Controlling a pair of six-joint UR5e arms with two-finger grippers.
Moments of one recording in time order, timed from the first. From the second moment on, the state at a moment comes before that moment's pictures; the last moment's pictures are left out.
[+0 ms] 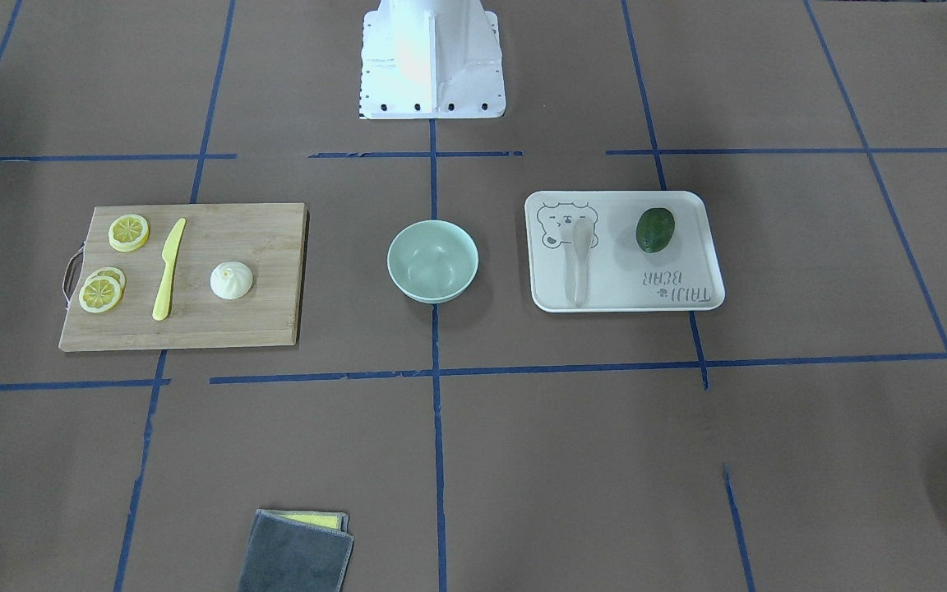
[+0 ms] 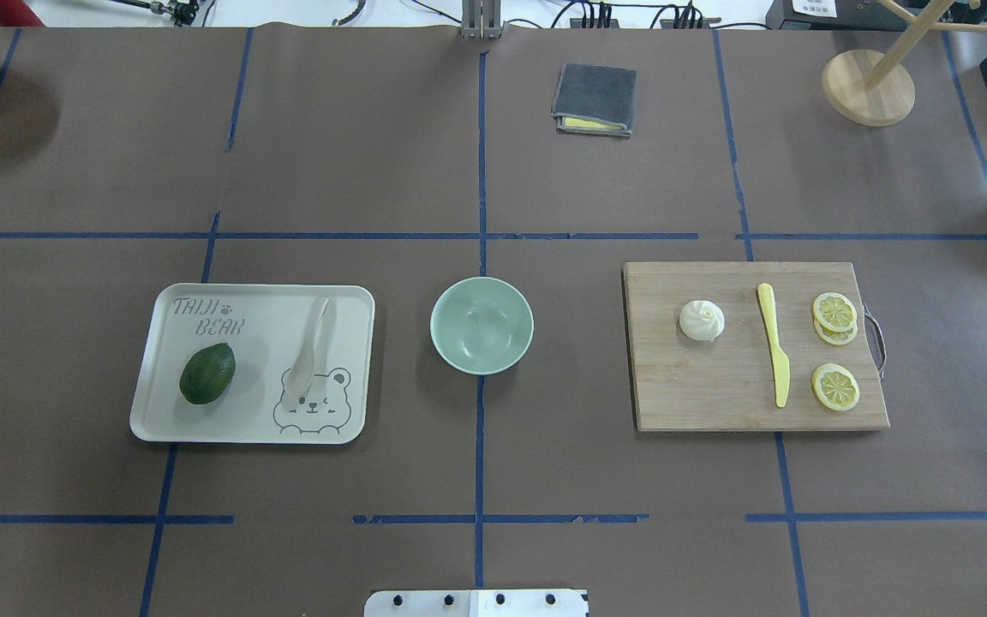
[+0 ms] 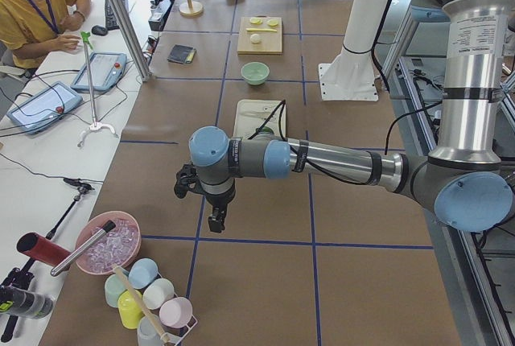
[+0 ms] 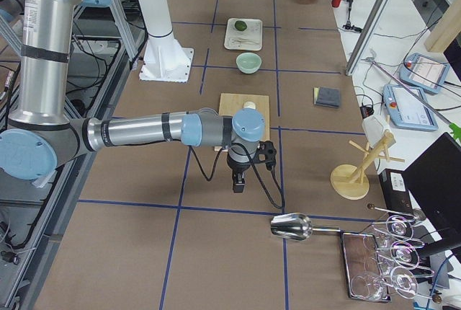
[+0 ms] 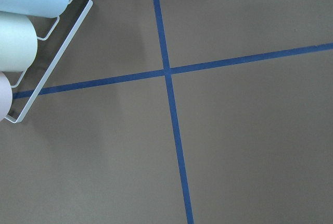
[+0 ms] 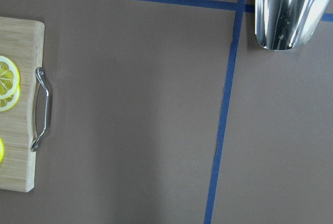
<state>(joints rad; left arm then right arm) -1.56 -1.56 -1.74 -1.44 -2.34 0.14 1.47 -1.74 1.88 -1.72 2.38 -0.05</state>
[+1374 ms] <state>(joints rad) -1.32 -1.51 -1.81 -1.92 -2.61 -0.08 1.47 -1.74 1.90 -1.72 2.40 -0.05</state>
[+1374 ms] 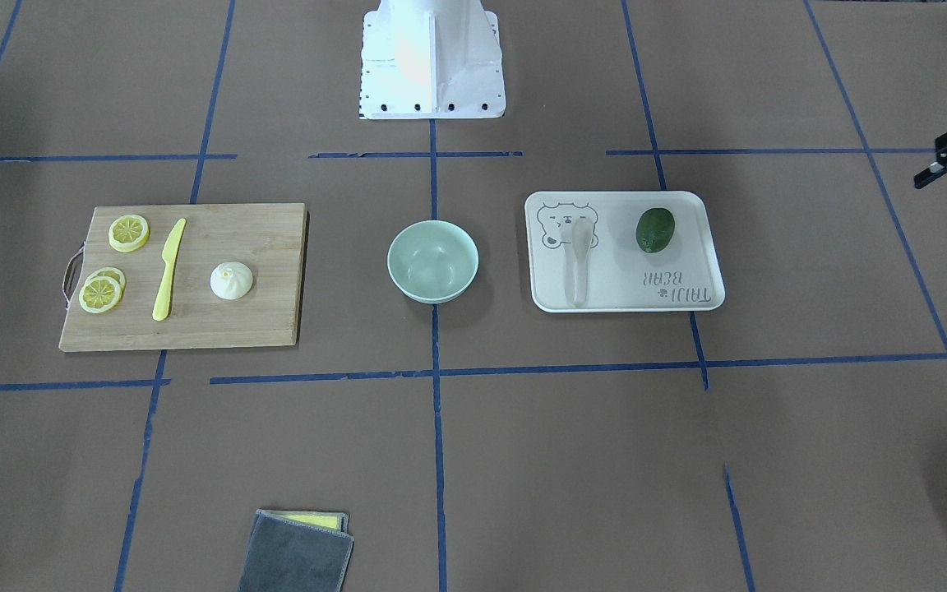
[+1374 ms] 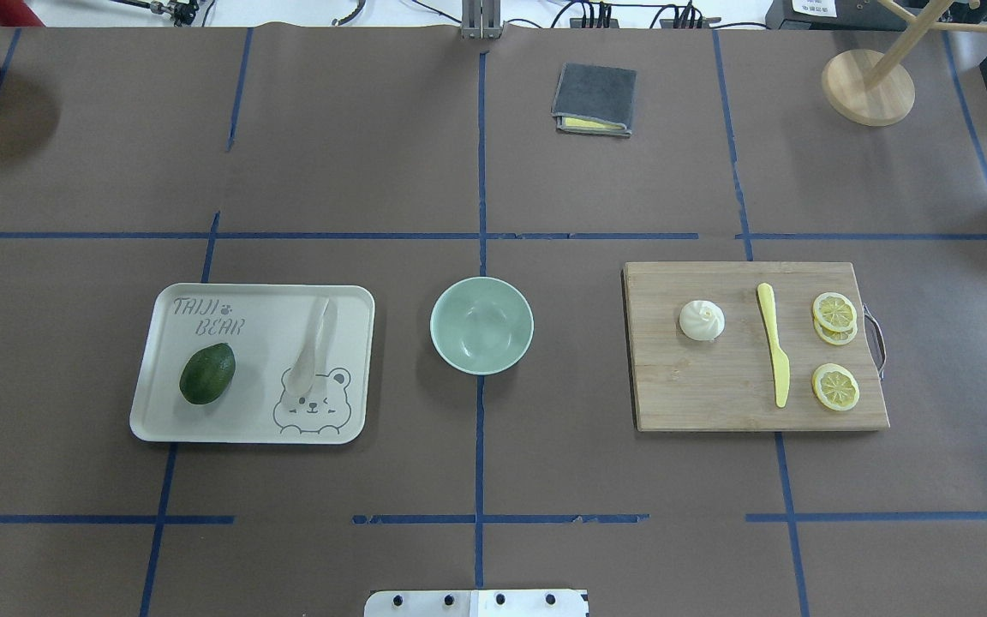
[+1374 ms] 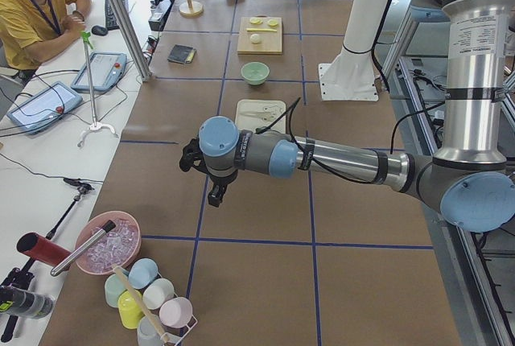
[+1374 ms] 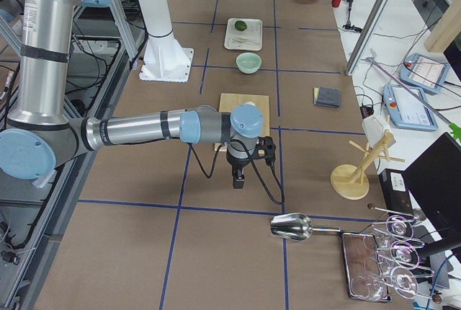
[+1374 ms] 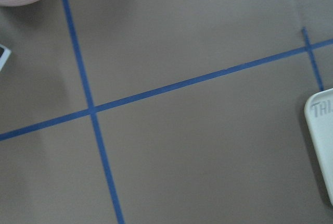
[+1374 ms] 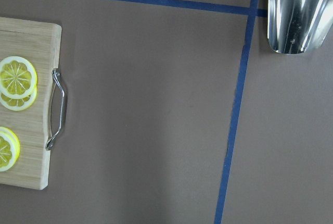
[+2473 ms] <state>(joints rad) -0.67 -1.91 -1.75 -2.00 -1.94 -0.79 1.45 -1.75 1.91 -1.72 2.47 -0.06</state>
